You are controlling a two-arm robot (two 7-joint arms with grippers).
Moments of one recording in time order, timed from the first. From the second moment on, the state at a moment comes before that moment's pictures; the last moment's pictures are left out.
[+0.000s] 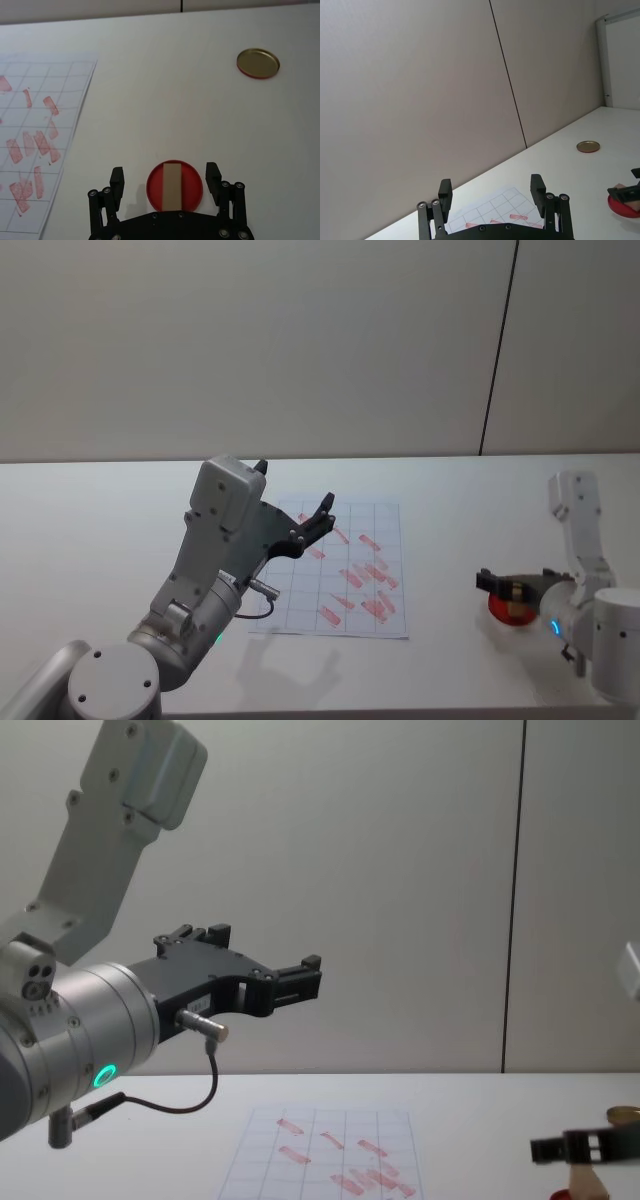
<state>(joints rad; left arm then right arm) -0.24 0.38 0.45 -1.63 -0.20 0.01 -0.01 0.35 0.03 -0.13 -1.26 0.17 0.61 -0.08</state>
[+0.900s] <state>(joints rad) -0.24 0.38 0.45 -1.63 -0.20 0.01 -0.01 0.24 0.08 -0.12 -1.55 0.11 0.44 0.02</state>
